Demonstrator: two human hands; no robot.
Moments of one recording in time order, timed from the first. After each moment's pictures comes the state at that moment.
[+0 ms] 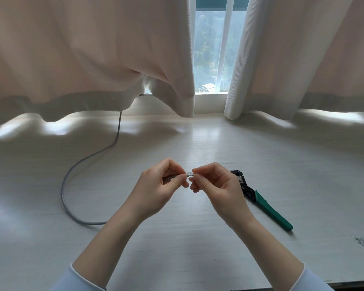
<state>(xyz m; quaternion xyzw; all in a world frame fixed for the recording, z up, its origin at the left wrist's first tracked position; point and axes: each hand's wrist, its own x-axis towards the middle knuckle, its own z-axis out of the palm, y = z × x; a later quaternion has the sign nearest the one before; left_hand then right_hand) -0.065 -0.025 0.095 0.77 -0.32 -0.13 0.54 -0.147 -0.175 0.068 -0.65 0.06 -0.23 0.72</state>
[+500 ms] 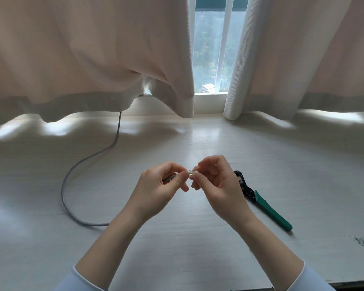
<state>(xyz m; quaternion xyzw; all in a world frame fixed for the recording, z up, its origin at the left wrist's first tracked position) -0.067 -0.027 0.092 0.77 -0.32 -0.12 0.54 -0.145 -0.176 0.073 -0.70 0.03 -0.25 0.67</state>
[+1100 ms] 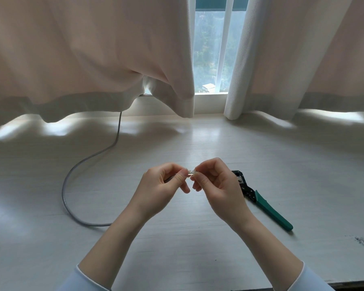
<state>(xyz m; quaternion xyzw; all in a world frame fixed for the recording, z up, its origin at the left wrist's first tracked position) -0.069 -0.031 0.095 0.76 -0.28 -0.15 0.57 -0.146 -0.174 0.072 -0.72 0.04 -0.25 0.64</state>
